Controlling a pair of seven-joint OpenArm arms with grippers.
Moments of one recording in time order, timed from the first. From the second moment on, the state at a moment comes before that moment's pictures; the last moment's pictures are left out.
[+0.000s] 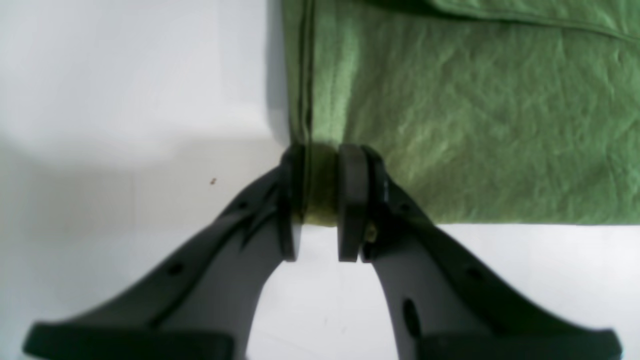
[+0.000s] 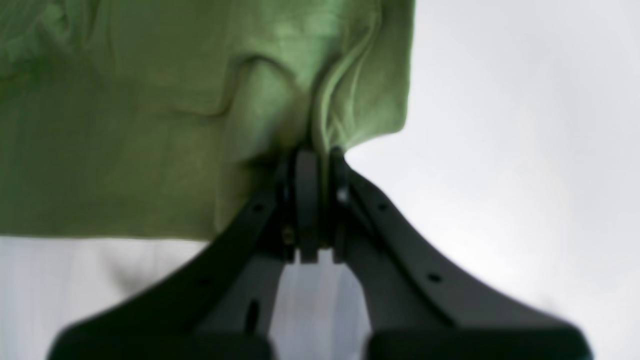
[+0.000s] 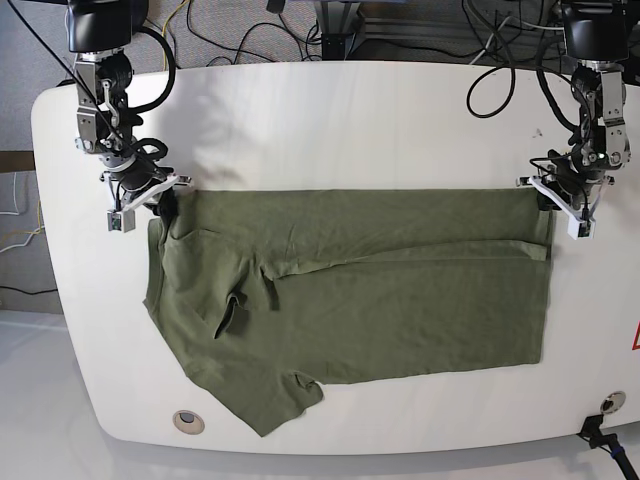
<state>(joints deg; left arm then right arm) 5.0 -28.7 -9.2 78.1 -27.9 -10.7 40.0 -6.5 25.2 2.0 76.3 39.5 10.9 -26.6</state>
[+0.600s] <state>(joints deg) 30.5 -31.9 -15.2 93.9 -28.7 -10.4 37.7 -31.6 24.7 8.4 94.6 39.6 11.0 -26.5</state>
